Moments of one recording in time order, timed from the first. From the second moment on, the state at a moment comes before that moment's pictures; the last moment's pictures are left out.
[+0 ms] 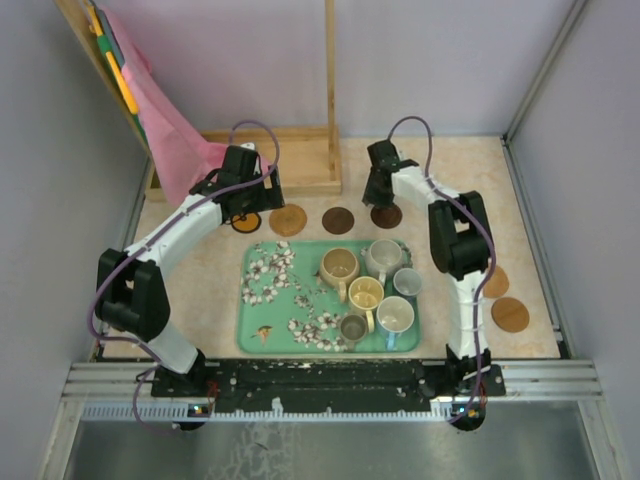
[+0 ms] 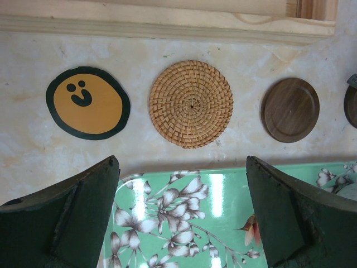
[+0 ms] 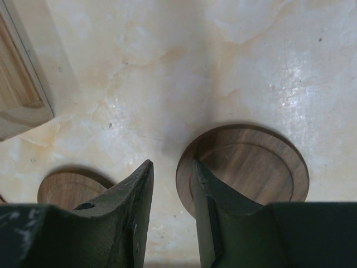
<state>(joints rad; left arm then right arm) -0.39 1.63 1.31 -0.45 -0.14 -0.43 0.35 2.17 1.68 -0.54 0.11 0.58</state>
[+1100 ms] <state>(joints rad) -0.39 1.62 1.31 -0.45 -0.13 -0.43 0.28 1.82 1.44 -0.56 0.21 0.59</state>
